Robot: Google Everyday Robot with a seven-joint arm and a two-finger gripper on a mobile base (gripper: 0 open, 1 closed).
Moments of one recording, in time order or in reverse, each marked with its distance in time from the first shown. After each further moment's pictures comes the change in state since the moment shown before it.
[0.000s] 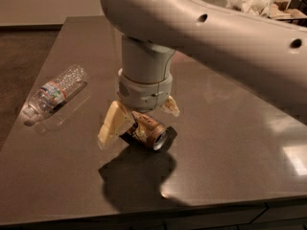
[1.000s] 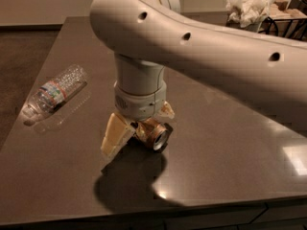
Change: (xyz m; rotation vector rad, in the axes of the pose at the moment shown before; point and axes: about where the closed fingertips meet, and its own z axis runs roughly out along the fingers) arm 0.002 0.002 0.022 -0.060 -0.018 -0.127
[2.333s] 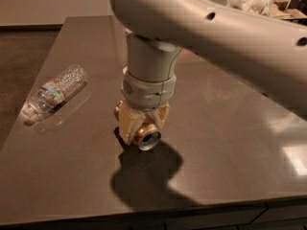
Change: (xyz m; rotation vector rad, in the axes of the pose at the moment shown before) arm -0.002 0.002 -0.020 0.098 0.021 0.128
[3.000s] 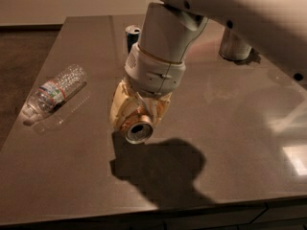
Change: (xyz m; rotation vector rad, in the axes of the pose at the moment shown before) arm -0.004 -0.023 -0.041 0.233 0.016 0.251
